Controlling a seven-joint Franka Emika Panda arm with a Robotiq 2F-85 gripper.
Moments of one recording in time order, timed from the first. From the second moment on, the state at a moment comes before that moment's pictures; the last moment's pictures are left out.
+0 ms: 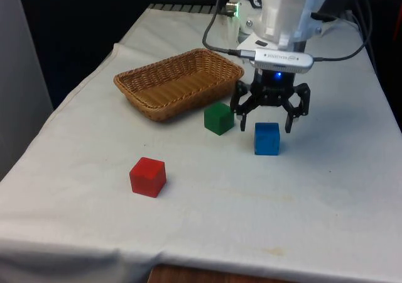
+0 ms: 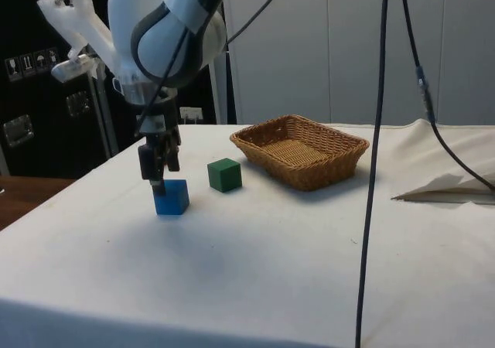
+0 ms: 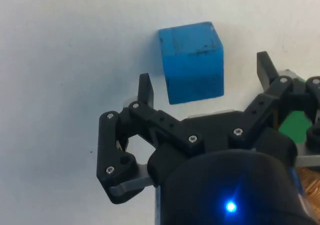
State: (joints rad) arm 0.32 0.62 -0.26 -1.85 0.09 2.49 -0.14
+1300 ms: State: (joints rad) arm 0.32 0.64 -0.26 -1.82 0.12 2.48 -0.12
